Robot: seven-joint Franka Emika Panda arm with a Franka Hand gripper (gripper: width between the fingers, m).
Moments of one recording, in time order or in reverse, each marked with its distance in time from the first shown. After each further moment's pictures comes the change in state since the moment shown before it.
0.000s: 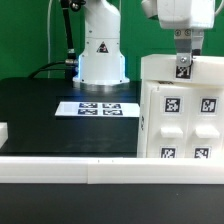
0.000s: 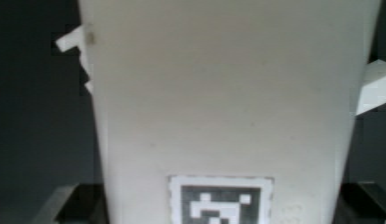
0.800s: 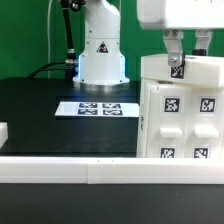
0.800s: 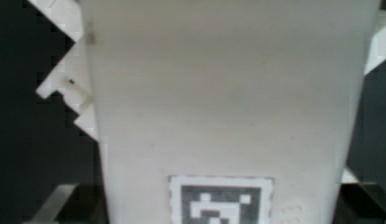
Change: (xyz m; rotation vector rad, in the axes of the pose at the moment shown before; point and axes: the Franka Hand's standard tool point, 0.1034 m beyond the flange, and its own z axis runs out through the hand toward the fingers) arm -0.001 0.000 0.000 0.001 0.001 0.378
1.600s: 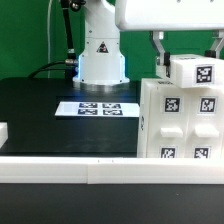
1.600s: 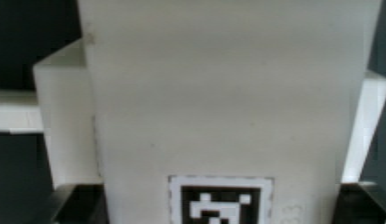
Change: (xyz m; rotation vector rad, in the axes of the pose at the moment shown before) arm -0.002 -0.001 0.001 -0.005 0.024 0.756
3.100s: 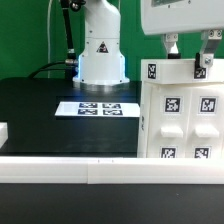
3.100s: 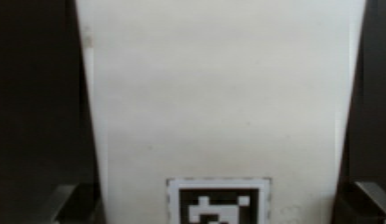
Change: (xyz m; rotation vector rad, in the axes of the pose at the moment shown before) arm -0.003 -0.001 0.002 0.015 0.011 1.233
